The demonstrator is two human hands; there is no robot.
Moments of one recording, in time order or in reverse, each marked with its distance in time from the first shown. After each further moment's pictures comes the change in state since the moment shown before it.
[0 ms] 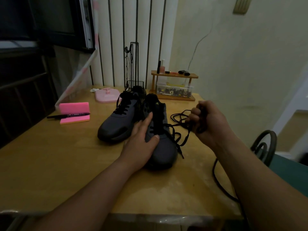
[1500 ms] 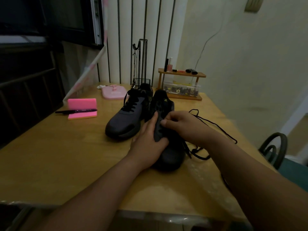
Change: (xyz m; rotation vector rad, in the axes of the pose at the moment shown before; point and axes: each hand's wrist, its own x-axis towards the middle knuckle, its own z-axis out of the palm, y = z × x) left_hand -0.001 0.002 0.001 0.030 -0.022 -0.034; right_hand 0.010 0.035 0.038 -1.203 -0.384 -0.074
